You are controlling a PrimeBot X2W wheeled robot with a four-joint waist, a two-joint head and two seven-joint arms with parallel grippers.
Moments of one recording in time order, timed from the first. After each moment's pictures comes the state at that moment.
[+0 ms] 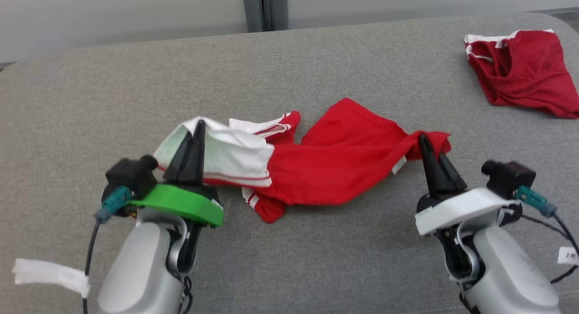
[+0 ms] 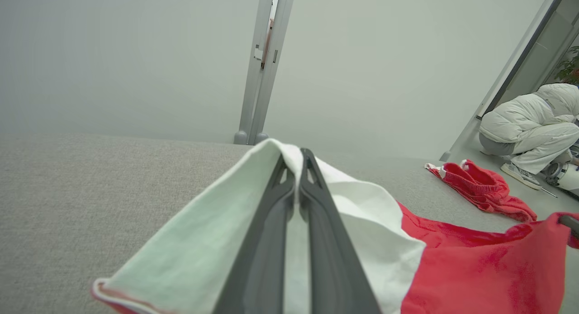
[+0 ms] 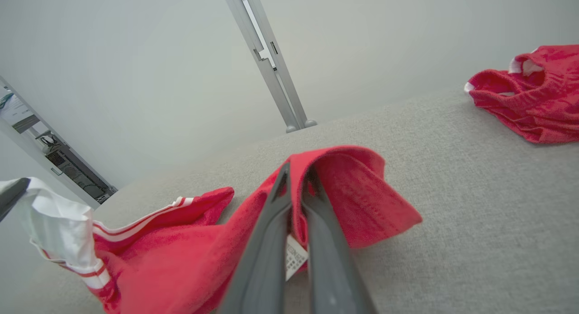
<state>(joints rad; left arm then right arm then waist) -0.37 0.07 -0.26 0.40 -0.46 -0.13 -0.26 -0.27 -0.15 0.24 0.32 0.56 0.13 -0.26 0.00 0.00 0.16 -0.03</state>
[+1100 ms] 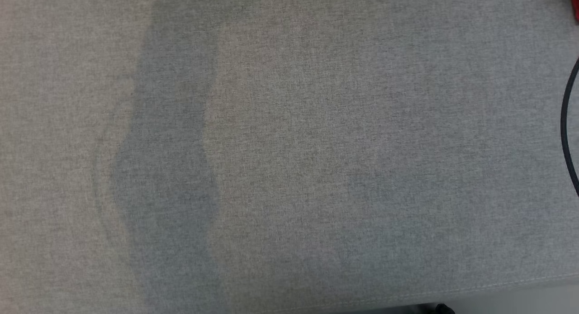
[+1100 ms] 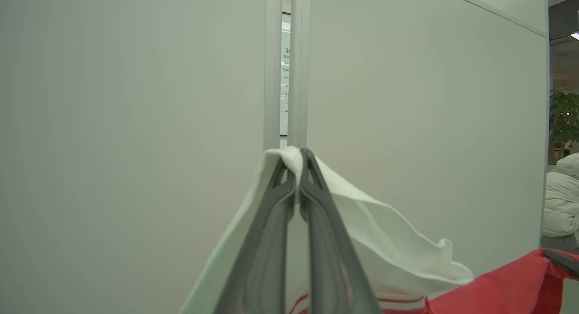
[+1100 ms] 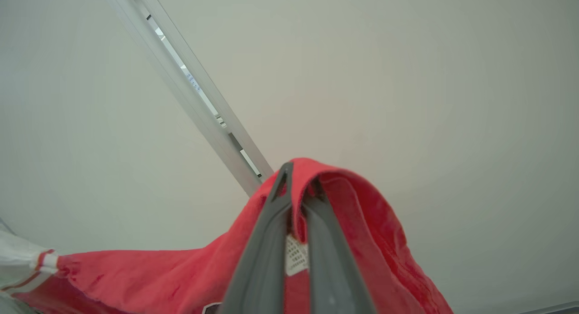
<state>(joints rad) -1.92 0.18 -0.42 0.91 -0.61 -0.13 -0.22 -1.76 -0.24 0.22 0.92 0.92 0.13 -0.05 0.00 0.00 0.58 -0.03</state>
